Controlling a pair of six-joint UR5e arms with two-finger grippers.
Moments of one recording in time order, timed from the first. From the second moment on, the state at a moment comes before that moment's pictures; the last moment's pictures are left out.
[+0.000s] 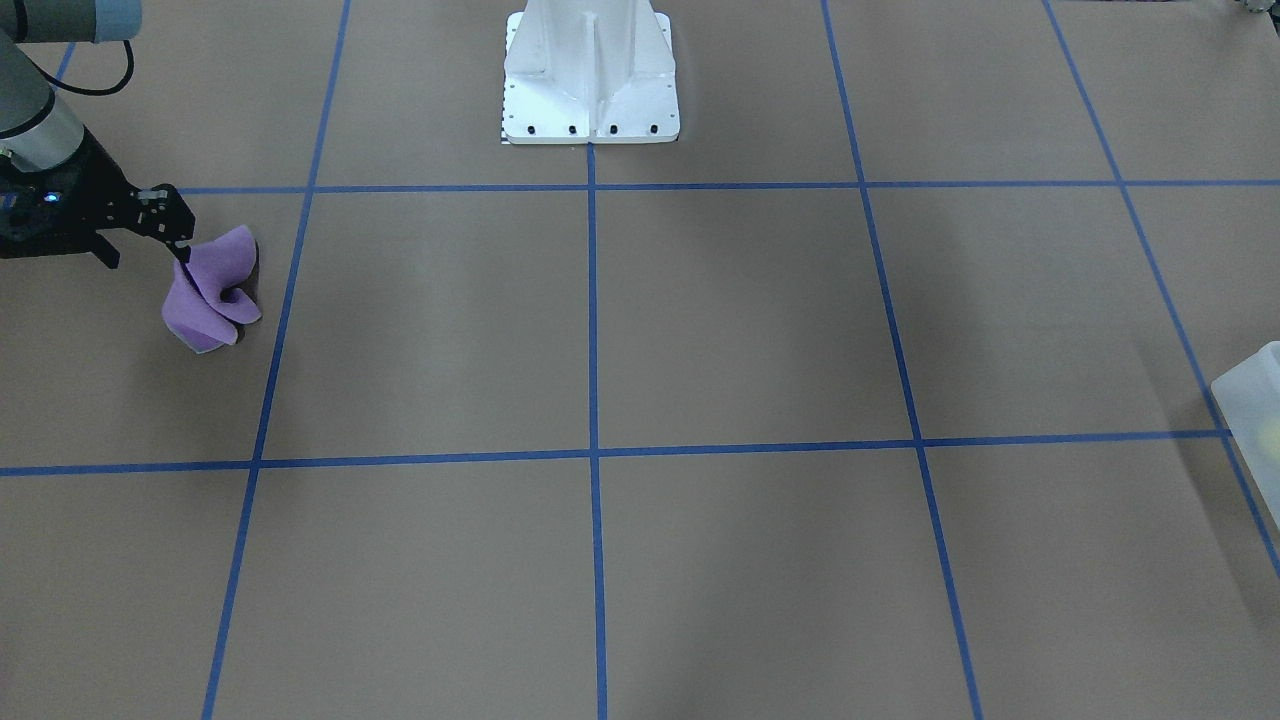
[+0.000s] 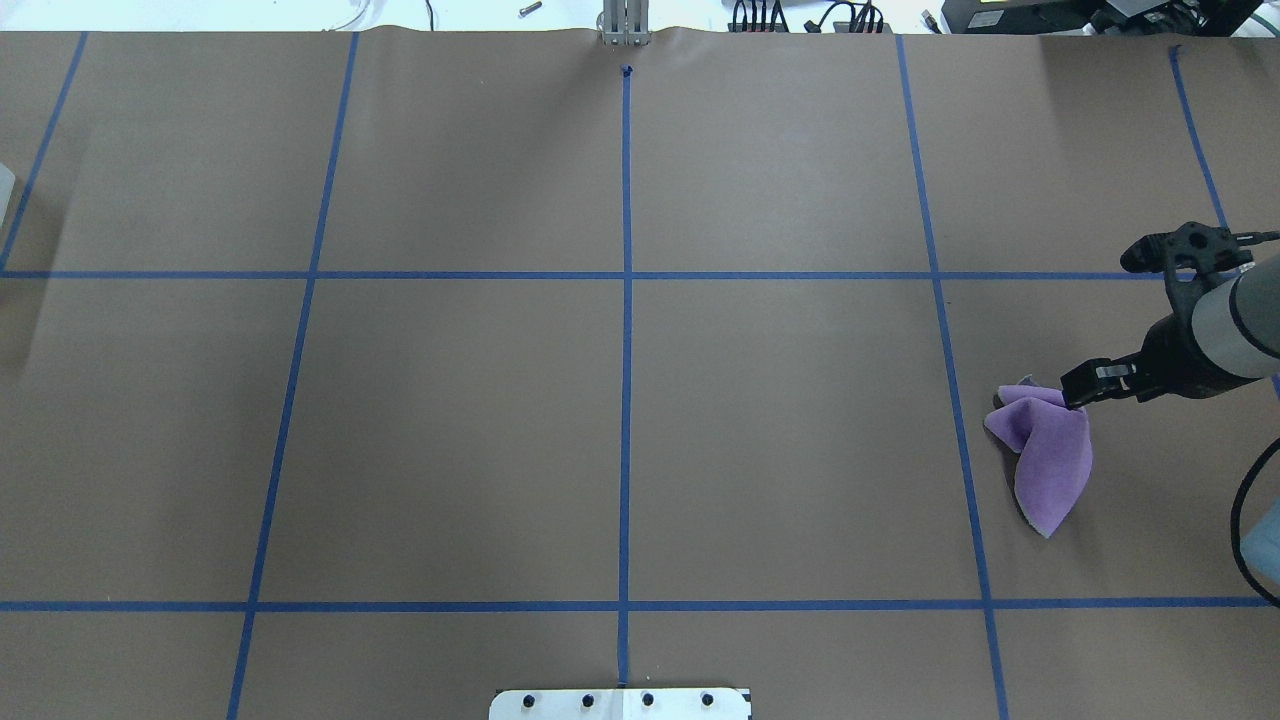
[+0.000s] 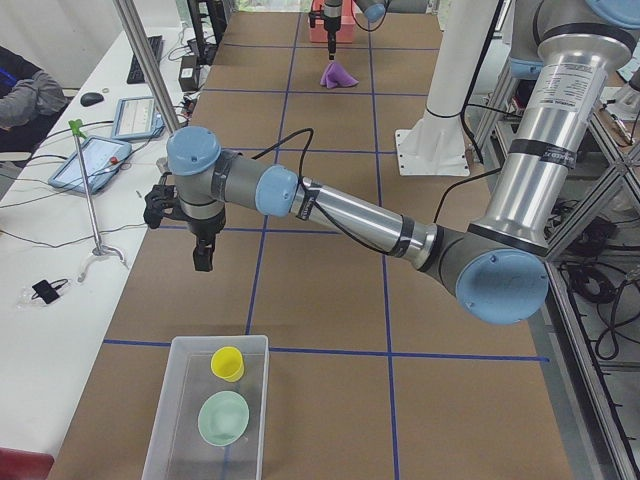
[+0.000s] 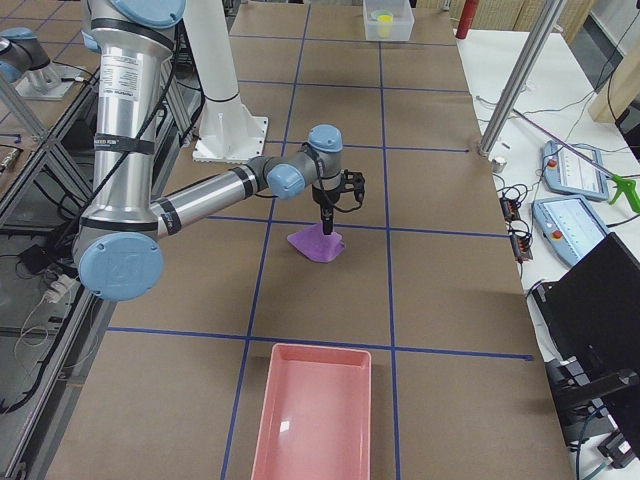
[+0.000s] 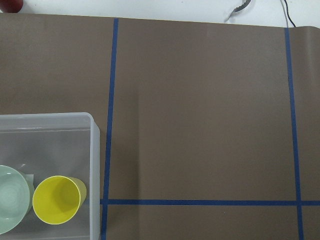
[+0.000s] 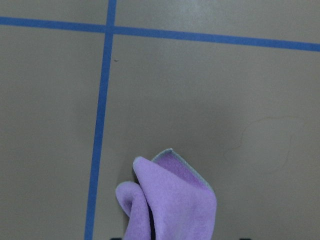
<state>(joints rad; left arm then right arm) -1.58 -1.87 -1.63 -1.49 -2.41 -0.21 0.84 -1.69 2.07 -1.40 2.07 0.80</state>
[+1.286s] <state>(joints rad) -1.58 -1.86 -1.64 -1.49 -2.41 -0.21 0.85 -1.69 2.14 -1.46 2.03 0.82</state>
